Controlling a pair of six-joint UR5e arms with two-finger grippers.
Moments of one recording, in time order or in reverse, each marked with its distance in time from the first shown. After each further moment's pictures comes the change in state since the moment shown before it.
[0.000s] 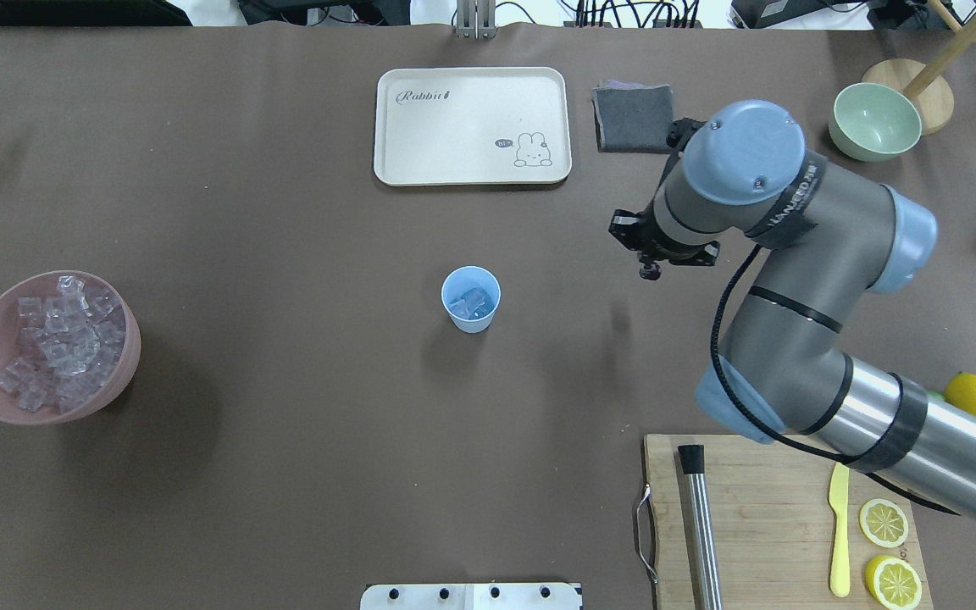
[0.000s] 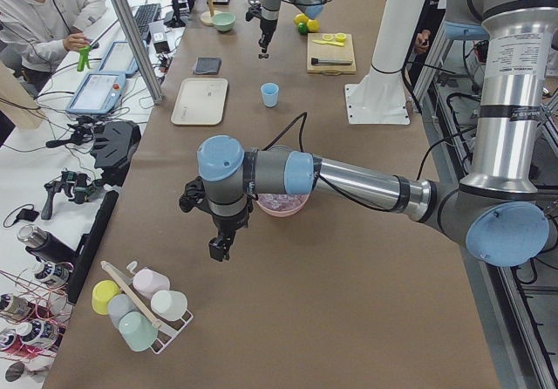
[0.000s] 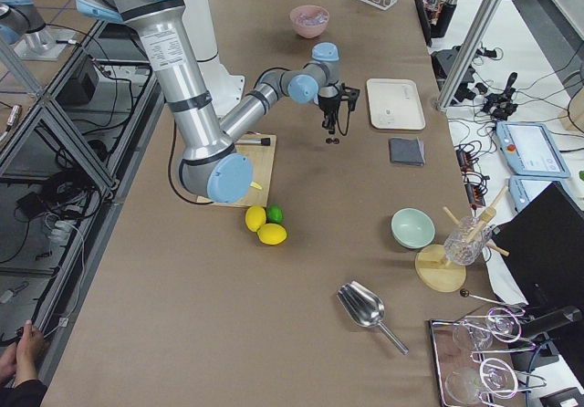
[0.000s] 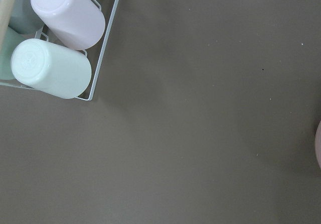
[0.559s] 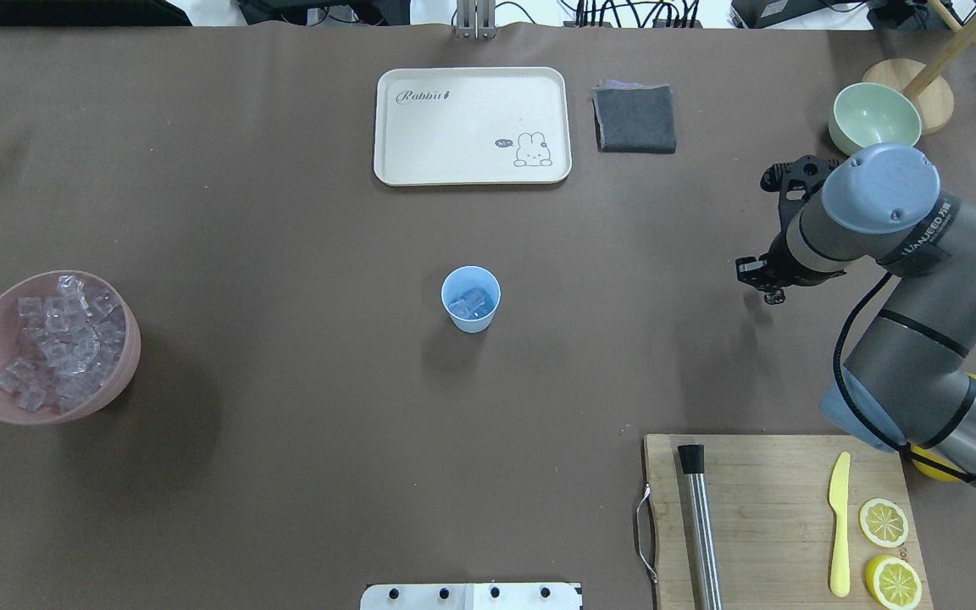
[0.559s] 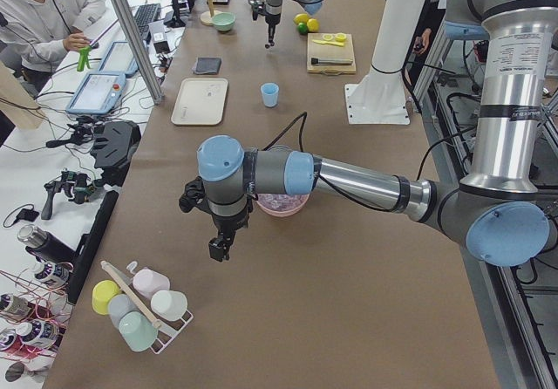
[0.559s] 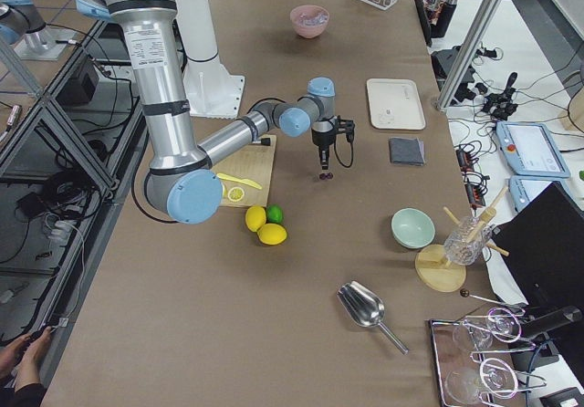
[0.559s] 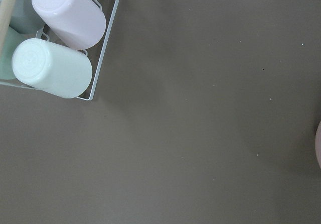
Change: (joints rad) left arm -0.002 0.000 0.001 0.000 0.000 0.001; right arm 0.099 -0.284 0.016 0.100 0.064 -0.487
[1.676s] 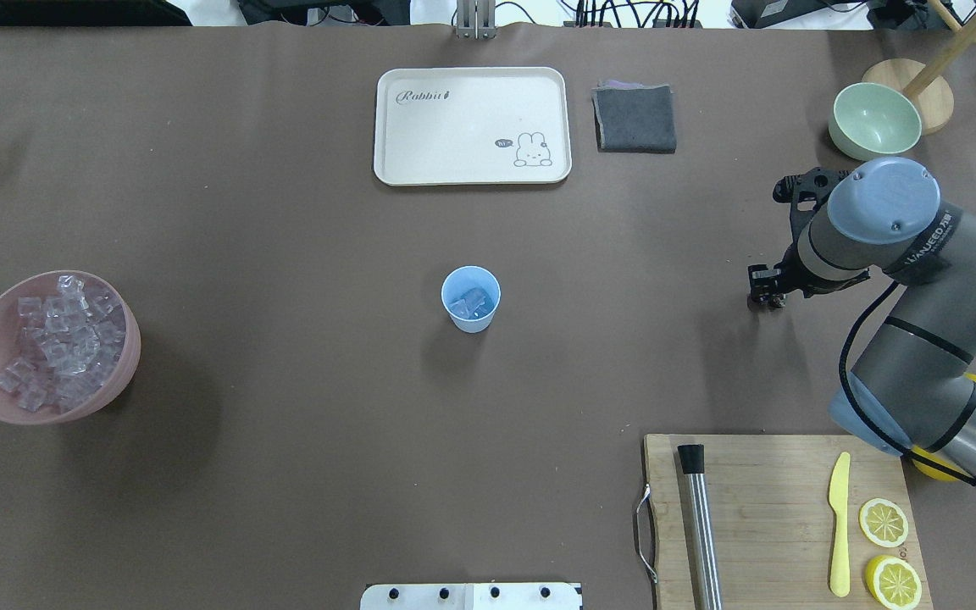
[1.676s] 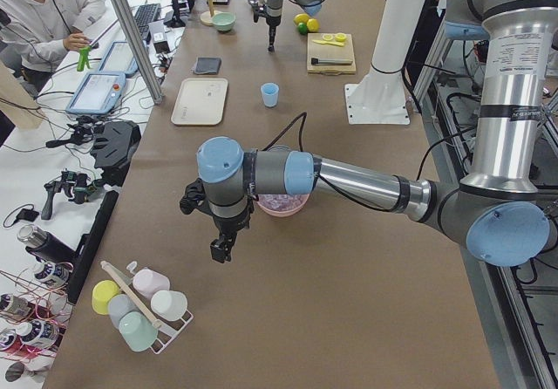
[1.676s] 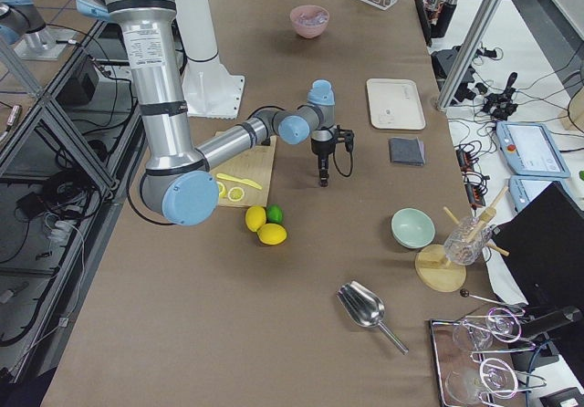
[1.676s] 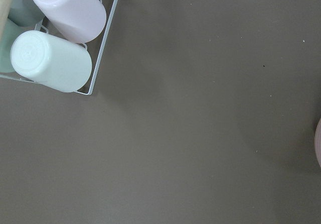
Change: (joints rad) left arm -0.001 0.000 0.000 0.021 0.000 0.003; right arm -0.001 -0.056 -0.041 0.024 -0.019 -0.059
